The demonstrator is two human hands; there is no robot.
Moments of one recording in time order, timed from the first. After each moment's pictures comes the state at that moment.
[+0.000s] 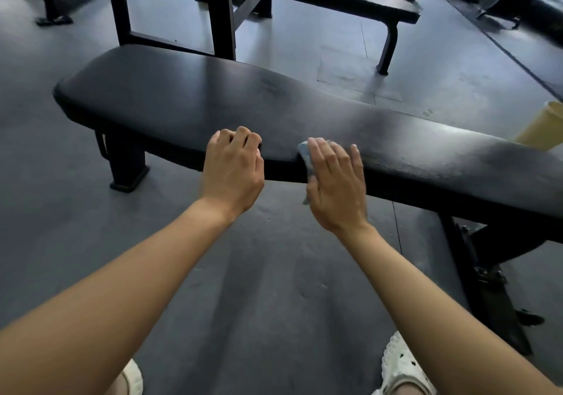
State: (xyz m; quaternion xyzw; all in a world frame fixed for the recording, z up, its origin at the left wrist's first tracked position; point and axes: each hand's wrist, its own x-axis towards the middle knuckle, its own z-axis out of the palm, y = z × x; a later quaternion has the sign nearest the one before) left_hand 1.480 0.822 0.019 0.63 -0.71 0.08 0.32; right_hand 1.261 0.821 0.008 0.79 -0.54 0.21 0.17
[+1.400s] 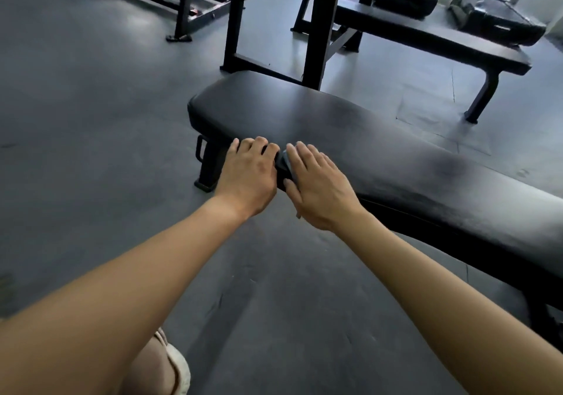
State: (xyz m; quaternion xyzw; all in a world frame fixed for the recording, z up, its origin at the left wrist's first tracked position) left_hand 1.608 0.838 0.039 0.72 -0.66 0.07 0.22; right_hand 1.439 0.783 0.042 0.92 -0.38 0.09 0.08
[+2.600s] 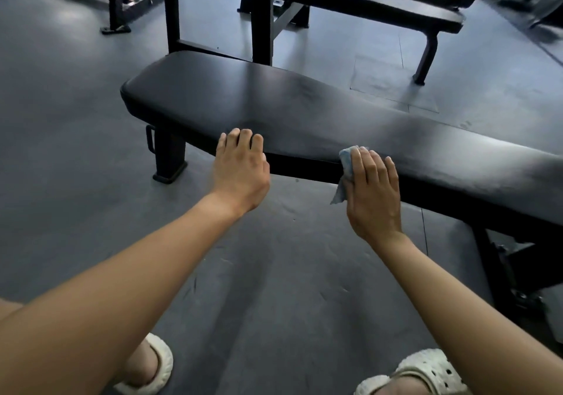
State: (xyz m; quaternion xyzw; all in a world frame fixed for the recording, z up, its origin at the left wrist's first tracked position) left_hand 1.519 0.844 0.022 0.69 -0.68 0.07 0.22; right_hand 1.247 0.827 0.000 0.80 -0.53 0.21 0.18
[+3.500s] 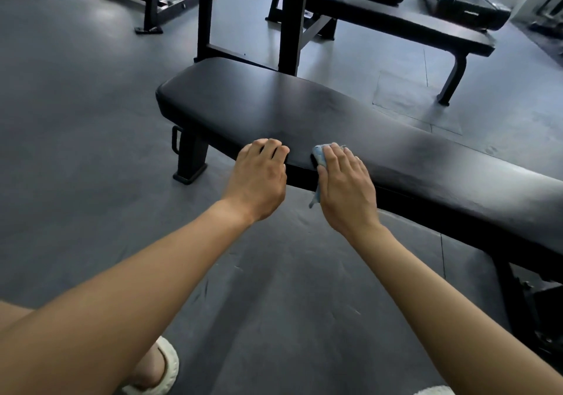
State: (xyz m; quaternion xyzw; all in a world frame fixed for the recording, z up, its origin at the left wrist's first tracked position) left_hand 1.543 0.847 0.023 0.64 -0.72 0.06 0.26; right_hand 1.351 0.811 0.028 0.83 -0.51 0.20 0.09
